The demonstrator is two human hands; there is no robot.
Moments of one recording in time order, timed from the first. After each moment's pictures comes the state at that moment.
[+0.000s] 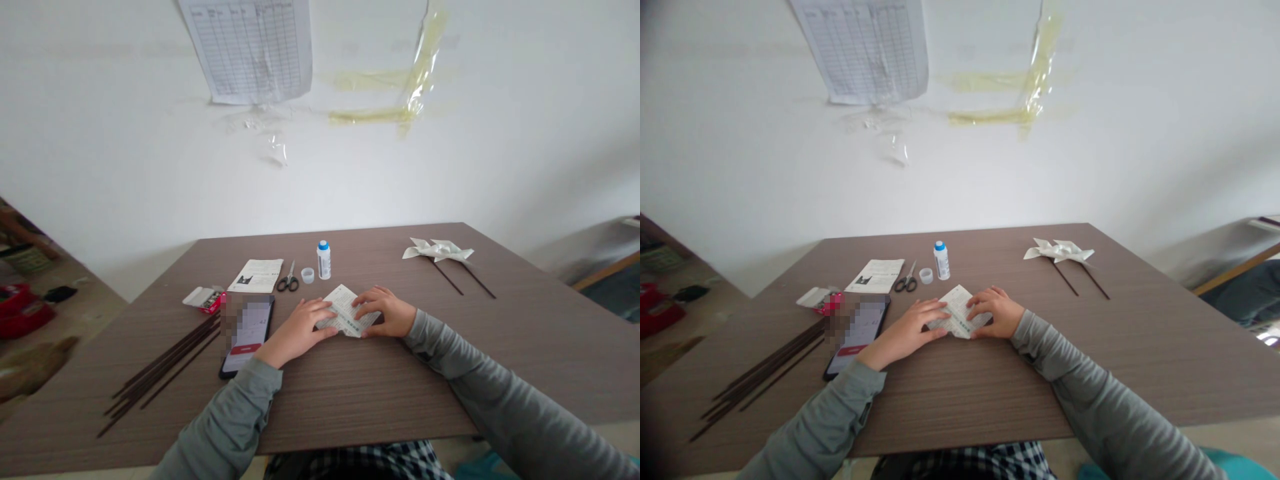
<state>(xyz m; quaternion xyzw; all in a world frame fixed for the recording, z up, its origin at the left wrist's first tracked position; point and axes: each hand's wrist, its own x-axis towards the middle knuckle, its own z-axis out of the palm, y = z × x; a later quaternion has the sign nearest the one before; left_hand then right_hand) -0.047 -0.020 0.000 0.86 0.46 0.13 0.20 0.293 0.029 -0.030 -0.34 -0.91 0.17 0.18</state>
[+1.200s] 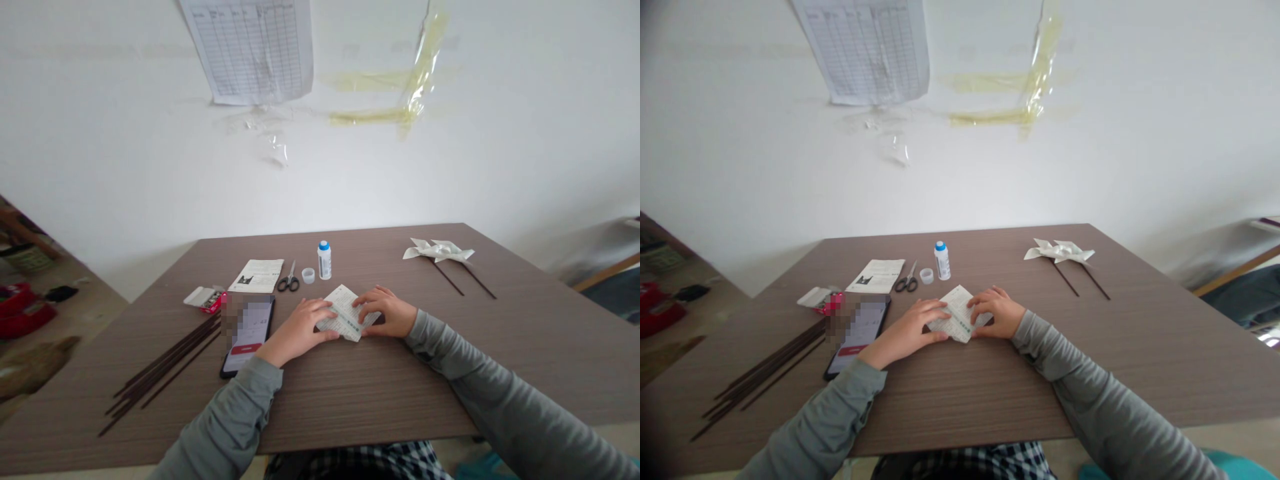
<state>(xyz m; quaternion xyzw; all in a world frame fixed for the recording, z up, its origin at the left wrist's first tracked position) -0.050 -0.018 -0.002 0.86 0.45 0.13 0.19 0.295 0.029 -0.029 -0.33 -0.91 0.18 0.18</state>
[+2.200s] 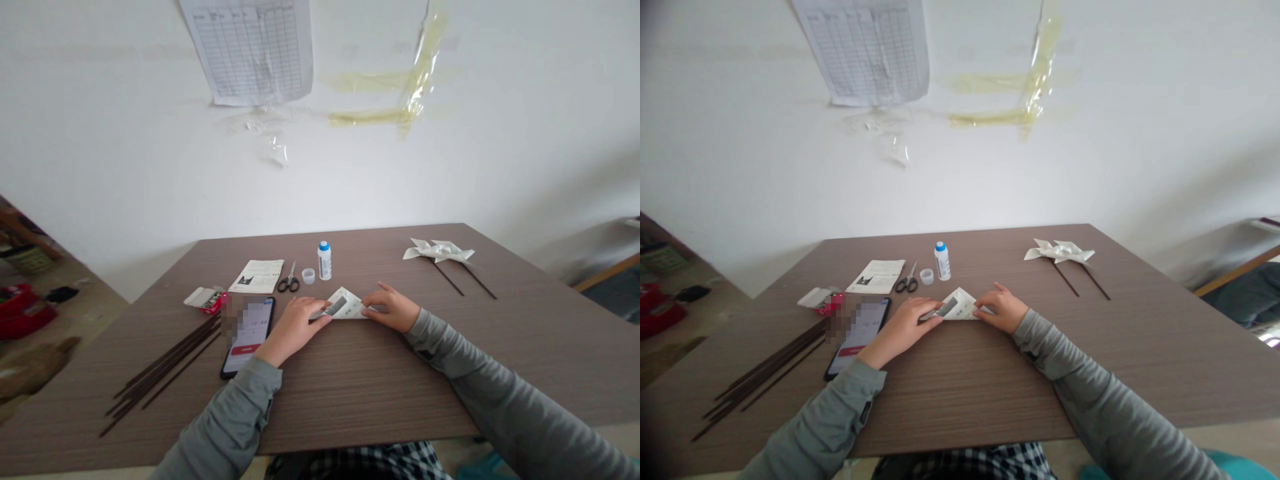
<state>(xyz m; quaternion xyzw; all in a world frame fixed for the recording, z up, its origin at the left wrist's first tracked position) -0.051 -0.013 -0.001 0.83 0.49 0.19 0.16 0.296 0.035 -0.030 -0.37 -0.88 0.18 0.21</state>
